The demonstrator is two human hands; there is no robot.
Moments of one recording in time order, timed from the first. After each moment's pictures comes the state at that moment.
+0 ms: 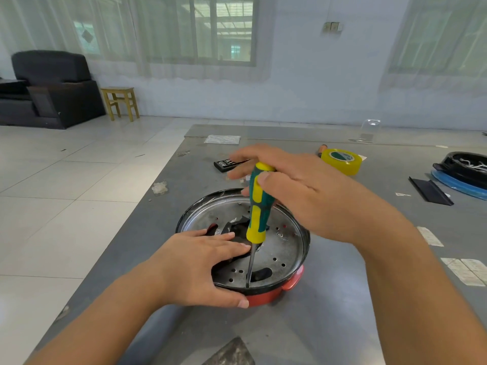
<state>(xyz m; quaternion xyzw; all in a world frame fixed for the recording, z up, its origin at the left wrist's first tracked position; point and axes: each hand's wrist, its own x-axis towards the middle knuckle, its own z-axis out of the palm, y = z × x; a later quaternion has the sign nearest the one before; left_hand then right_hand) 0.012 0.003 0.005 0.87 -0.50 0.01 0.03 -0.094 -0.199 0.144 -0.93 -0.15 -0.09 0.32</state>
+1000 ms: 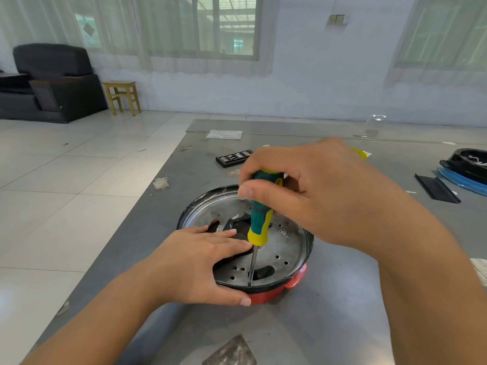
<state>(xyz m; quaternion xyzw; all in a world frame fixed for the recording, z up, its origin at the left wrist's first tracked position) 0.011 0.004 0.003 0.86 -0.50 0.04 0.03 -0.104 -0.191 0.152 -0.94 -0.18 -0.18 0.21</state>
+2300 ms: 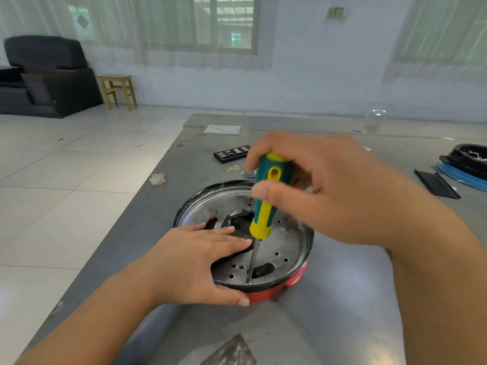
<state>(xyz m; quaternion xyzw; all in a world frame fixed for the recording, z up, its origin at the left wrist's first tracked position) 0.011 0.005 0.002 0.87 -0.50 0.04 0.04 -0.101 -0.205 0.148 -0.94 -0.18 -0.18 0.23</state>
